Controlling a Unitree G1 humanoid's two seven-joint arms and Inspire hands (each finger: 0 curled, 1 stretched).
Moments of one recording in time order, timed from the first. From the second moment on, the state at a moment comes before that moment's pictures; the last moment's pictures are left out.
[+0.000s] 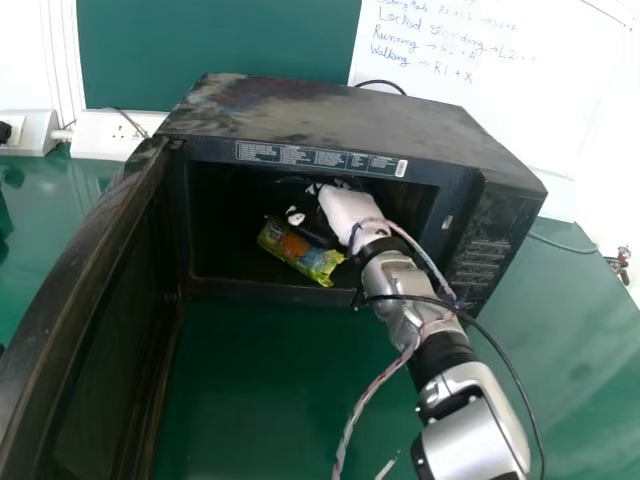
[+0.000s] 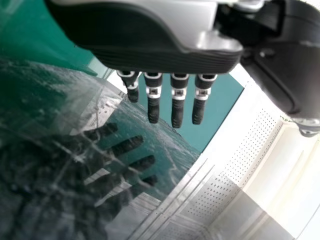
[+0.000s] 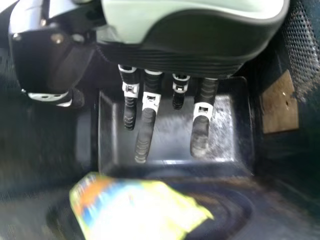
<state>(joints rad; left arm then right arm) 0.29 -0.06 0.29 -0.14 -0.76 -0.36 -0.67 -1.38 -0.27 0.51 1.27 -0.71 -0.24 -0.18</state>
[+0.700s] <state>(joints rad) 0.26 -0.05 0.29 -0.12 -0.76 -0.36 -0.66 -1.11 -0.41 0.41 1.00 -0.64 -0.34 -0.21</state>
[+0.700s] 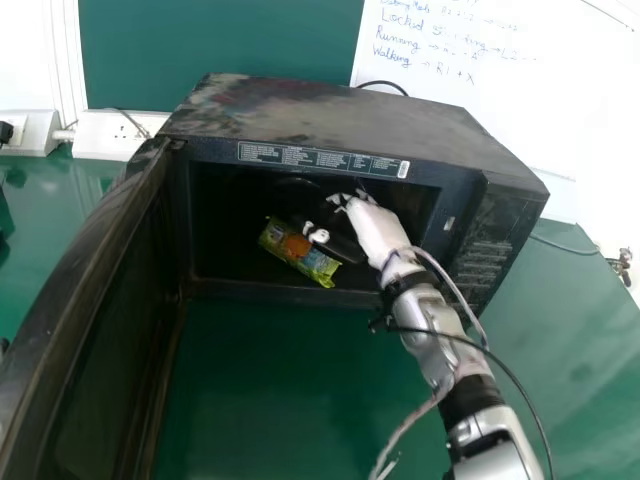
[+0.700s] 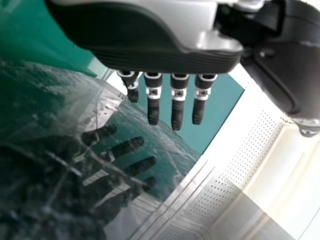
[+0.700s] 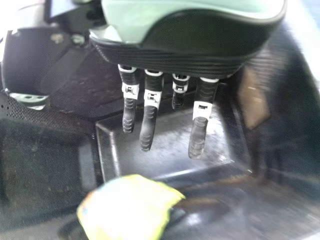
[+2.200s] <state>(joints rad) 0.22 -0.05 0.29 -0.10 -0.76 -0.36 -0.66 -0.47 -0.50 0.07 0.19 -0.48 -0.13 -0.08</state>
